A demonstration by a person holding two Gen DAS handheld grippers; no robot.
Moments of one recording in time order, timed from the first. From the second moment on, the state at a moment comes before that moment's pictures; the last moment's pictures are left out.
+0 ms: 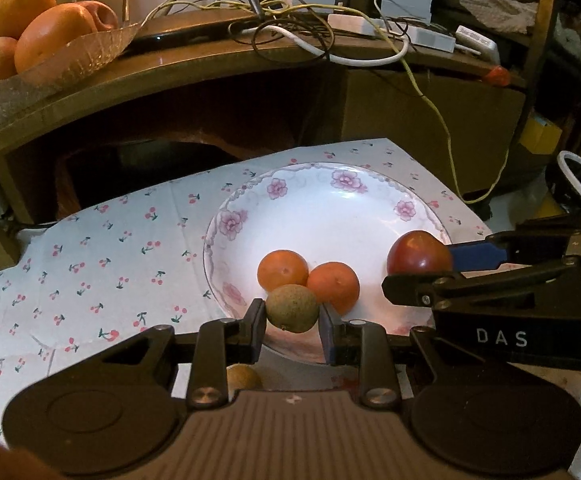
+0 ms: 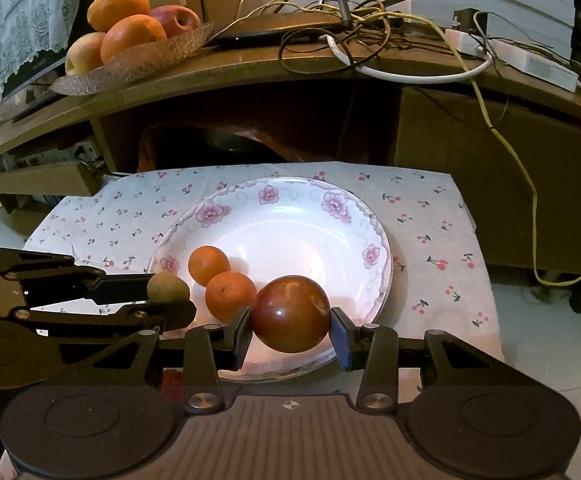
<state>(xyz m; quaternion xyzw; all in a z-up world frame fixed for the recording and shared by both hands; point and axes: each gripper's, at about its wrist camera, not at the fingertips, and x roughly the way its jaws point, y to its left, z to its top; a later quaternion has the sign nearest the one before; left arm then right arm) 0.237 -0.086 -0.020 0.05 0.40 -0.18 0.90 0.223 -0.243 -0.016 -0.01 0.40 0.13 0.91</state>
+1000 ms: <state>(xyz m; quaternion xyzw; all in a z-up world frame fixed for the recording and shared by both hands) 0.221 -0.069 0.010 0.02 0.37 -0.17 0.91 0.206 -0.254 0.003 0.01 0.37 0.14 0.92</state>
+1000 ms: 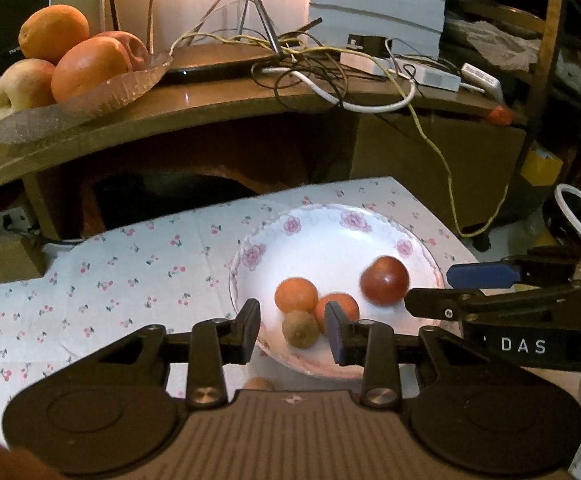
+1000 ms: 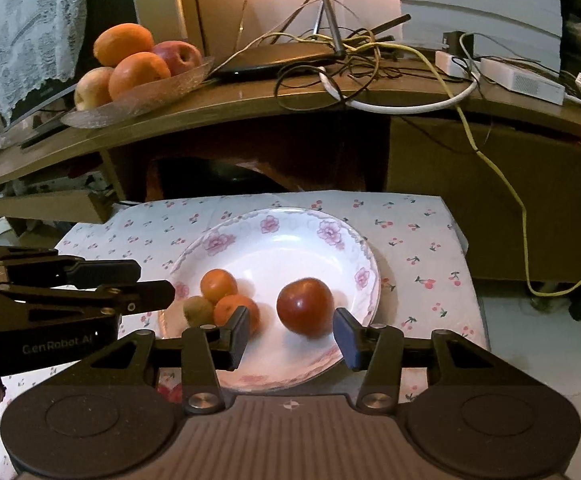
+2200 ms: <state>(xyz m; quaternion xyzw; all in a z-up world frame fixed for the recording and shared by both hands) 0.176 -0.021 -0.021 0.07 0.42 -0.22 0.88 0.184 -0.197 -0.042 -0.08 0.43 0.28 0.85</state>
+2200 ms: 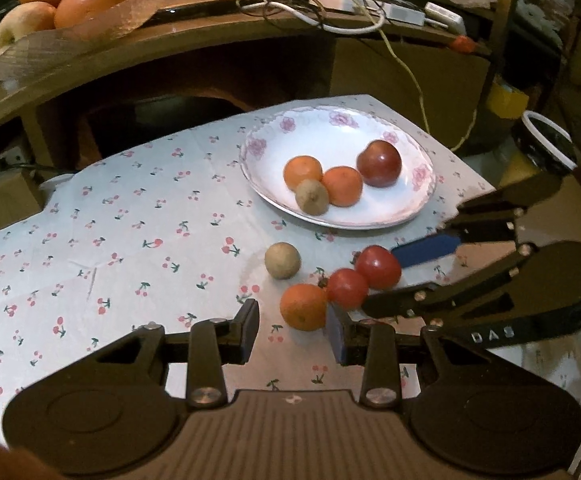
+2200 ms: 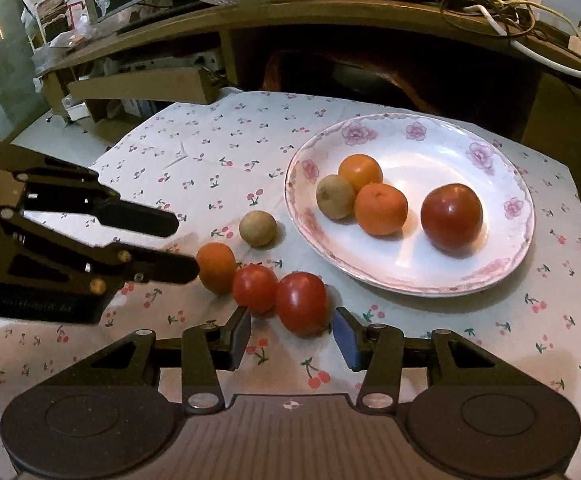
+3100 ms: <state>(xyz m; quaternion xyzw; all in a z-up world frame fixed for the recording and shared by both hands) 0.194 -0.027 -0.044 0.09 0.41 -0.22 0.88 0.174 -0.201 -0.039 -0.09 0.45 0.29 0.84</state>
